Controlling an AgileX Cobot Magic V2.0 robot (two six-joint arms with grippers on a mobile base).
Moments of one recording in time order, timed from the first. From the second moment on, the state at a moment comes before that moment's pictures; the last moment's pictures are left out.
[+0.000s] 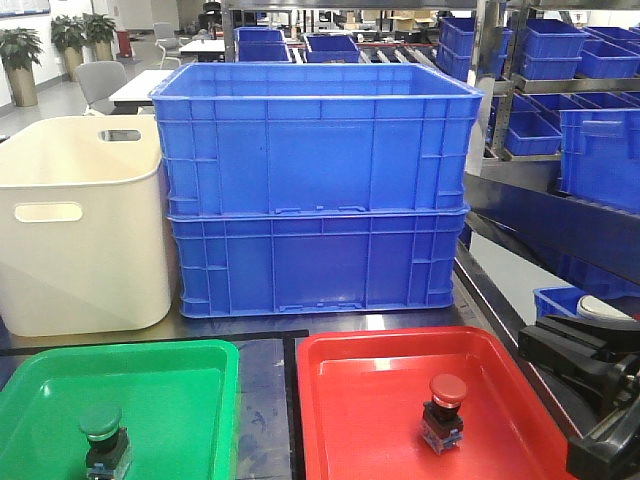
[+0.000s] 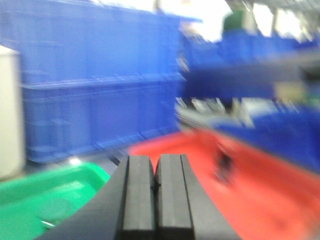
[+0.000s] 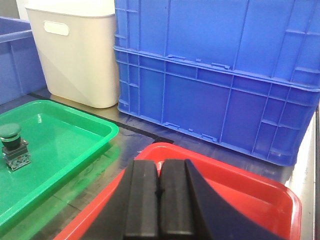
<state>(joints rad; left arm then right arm) -0.04 0.37 -0.32 1.34 -0.43 -1.56 0.06 0.89 -0.74 -1.78 -0.52 1.70</state>
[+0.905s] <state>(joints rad) -0.01 -0.01 0.03 0.13 0.20 -0.17 0.06 0.89 -0.74 -1.78 -0.52 1.70</state>
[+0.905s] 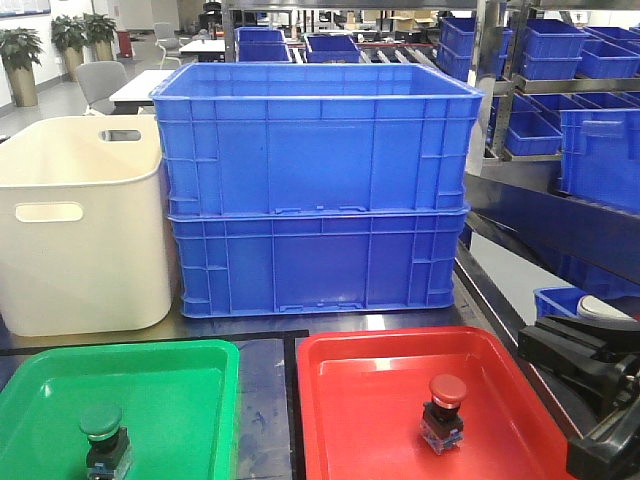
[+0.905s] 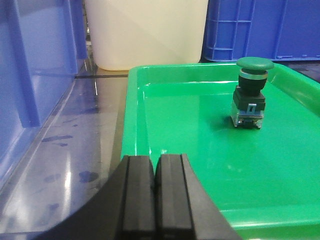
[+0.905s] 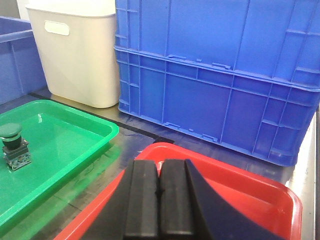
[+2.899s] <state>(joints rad) -0.01 -0.01 0.03 0.13 0.20 -0.17 0.06 -0.01 0.03 -0.01 0.13 0.07</state>
